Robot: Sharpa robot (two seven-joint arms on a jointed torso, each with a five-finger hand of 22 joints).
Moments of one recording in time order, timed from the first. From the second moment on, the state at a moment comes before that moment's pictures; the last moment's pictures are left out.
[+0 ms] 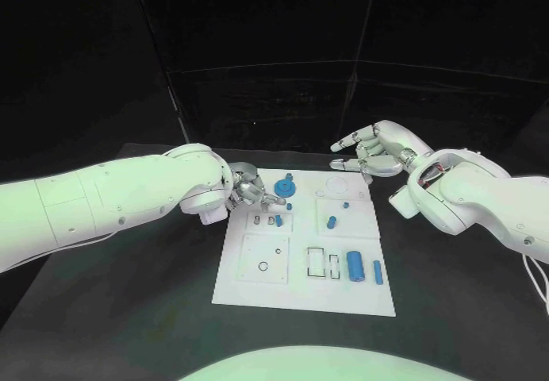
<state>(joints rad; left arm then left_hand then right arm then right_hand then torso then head) 1.32 -0.69 -0.14 1.42 -0.86 0.04 -0.49 1.04 0.01 -0.10 0.27 0.05 1.01 0.05 0.49 0.41 1.35 -0.02 1.22 1.15 1.47 -0.08 1.57 1.31 0.08 1.46 0.03 1.35 1.23 1.23 -0.89 0.01 1.62 -0.92 -0.39 0.03 1.30 -0.07 0.11 0.04 0.28 0.86 0.17 0.14 0.07 1.30 0.08 1.30 1.21 1.47 0.00 1.50 1.31 0.15 1.17 0.11 1.08 0.58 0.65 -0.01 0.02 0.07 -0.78</state>
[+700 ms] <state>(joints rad) 1.33 -0.58 -0.15 1.34 -0.94 0.12 -0.58 1.09 0.03 -0.13 0.25 0.05 0.98 0.05 0.53 0.47 1.35 -0.02 1.23 1.16 1.46 -0.08 1.57 1.31 0.08 1.47 0.03 1.36 1.25 1.23 -0.87 0.01 1.61 -0.91 -0.37 0.02 1.30 -0.07 0.10 0.04 0.28 0.86 0.17 0.14 0.07 1.29 0.09 1.28 1.20 1.47 0.00 1.48 1.31 0.16 1.16 0.11 1.06 0.55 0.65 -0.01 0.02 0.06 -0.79</state>
